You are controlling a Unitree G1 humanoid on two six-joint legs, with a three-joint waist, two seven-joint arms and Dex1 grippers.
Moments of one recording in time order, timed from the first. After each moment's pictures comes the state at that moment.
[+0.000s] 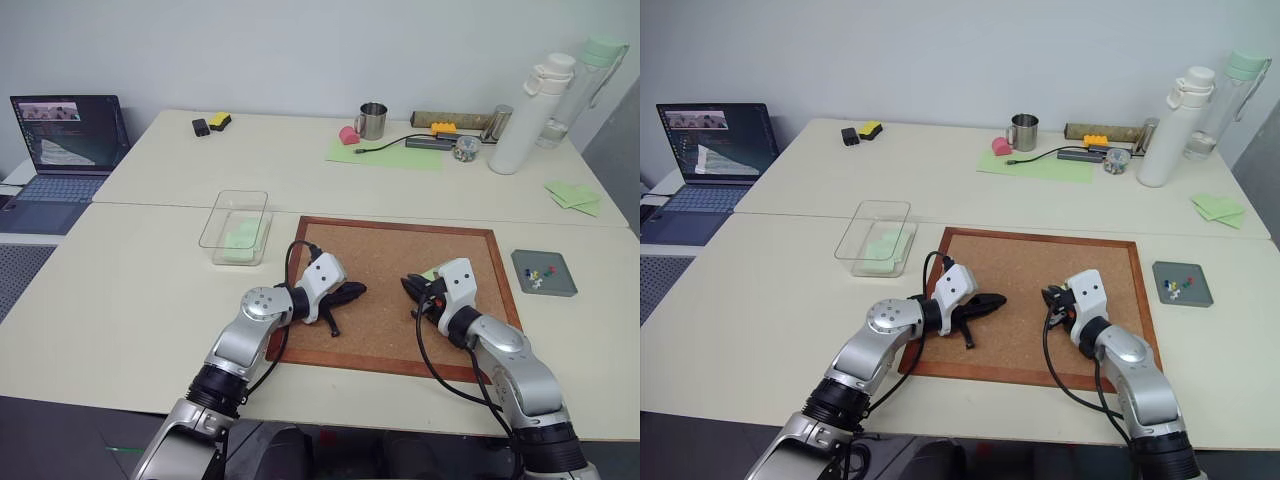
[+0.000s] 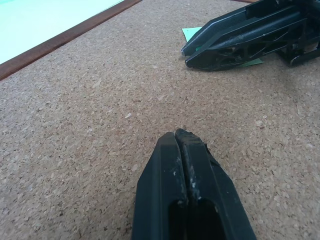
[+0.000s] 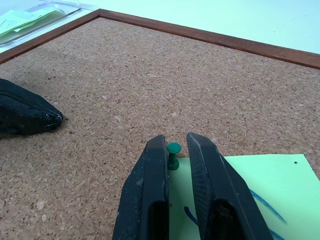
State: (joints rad) left arm -0.42 0.29 -0.27 0.17 -0.07 0.19 -0.84; right arm -0.12 -0.29 0.05 -0.19 0.19 0.42 0.43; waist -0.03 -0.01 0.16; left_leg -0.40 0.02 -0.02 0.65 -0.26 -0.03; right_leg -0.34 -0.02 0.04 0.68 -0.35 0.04
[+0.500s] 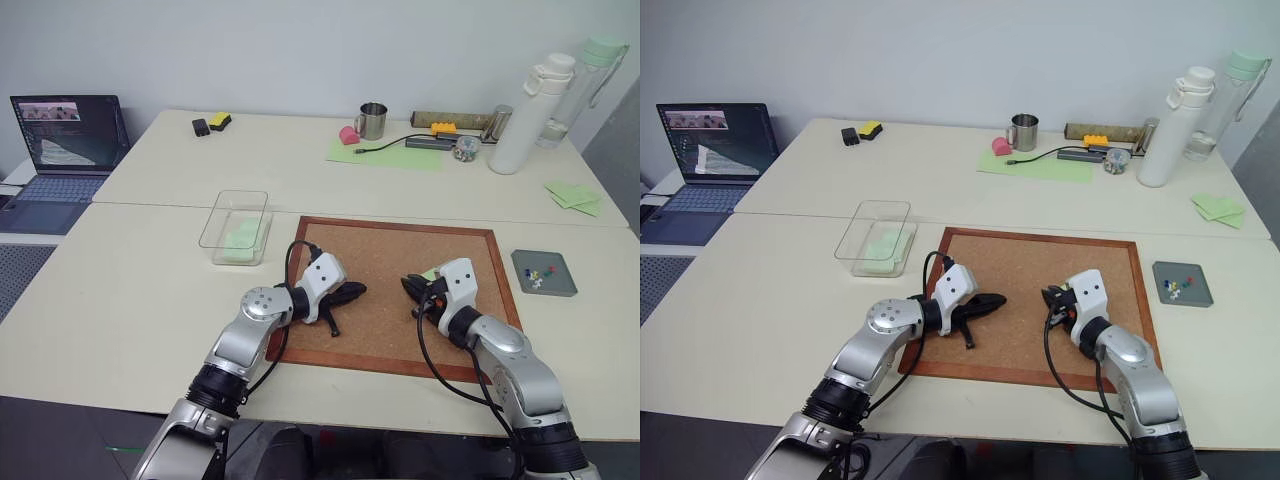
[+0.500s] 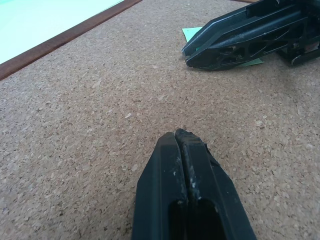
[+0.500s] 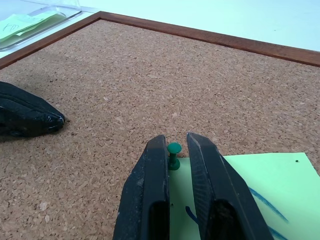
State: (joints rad) left arm -0.42 0.29 -0.27 0.17 -0.07 0.19 -0.84; right arm -0.12 -0.29 0.05 -0.19 0.21 0.43 0.43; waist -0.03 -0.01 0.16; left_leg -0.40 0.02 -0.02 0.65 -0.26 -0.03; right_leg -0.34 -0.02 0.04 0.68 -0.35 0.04
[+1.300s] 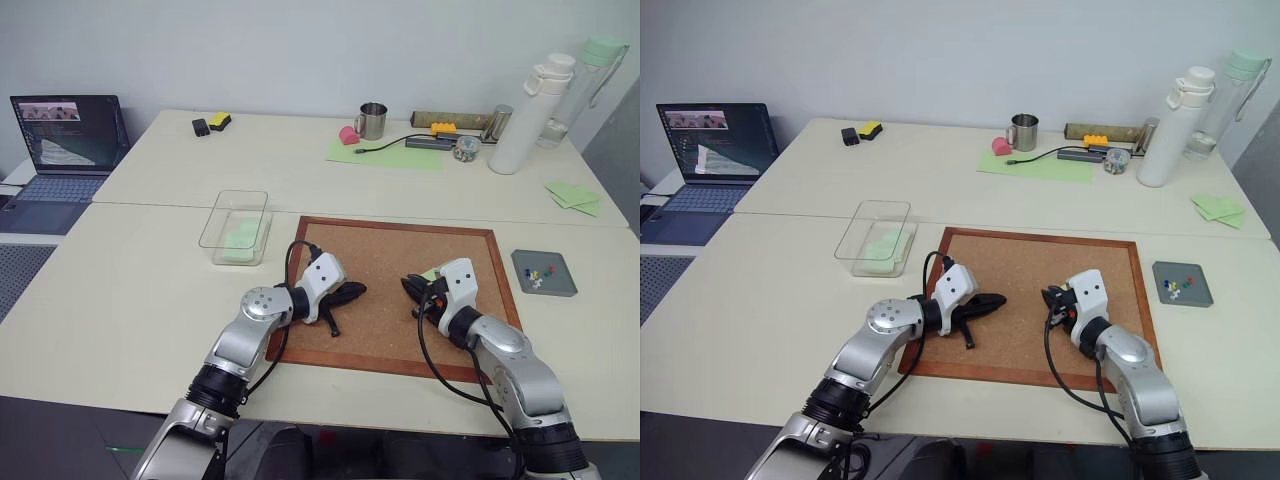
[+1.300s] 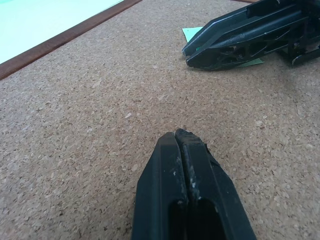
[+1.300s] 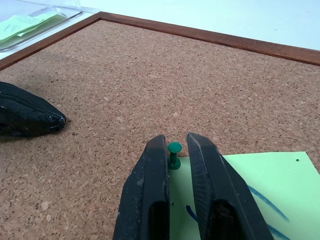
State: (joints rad) left arm -0.42 0.29 -0.27 0.17 -0.07 0.19 -0.84; right arm -0.11 -0.29 0.05 -0.19 0.22 0.43 0.43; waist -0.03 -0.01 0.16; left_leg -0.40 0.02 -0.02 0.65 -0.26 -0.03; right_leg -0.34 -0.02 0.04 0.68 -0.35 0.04
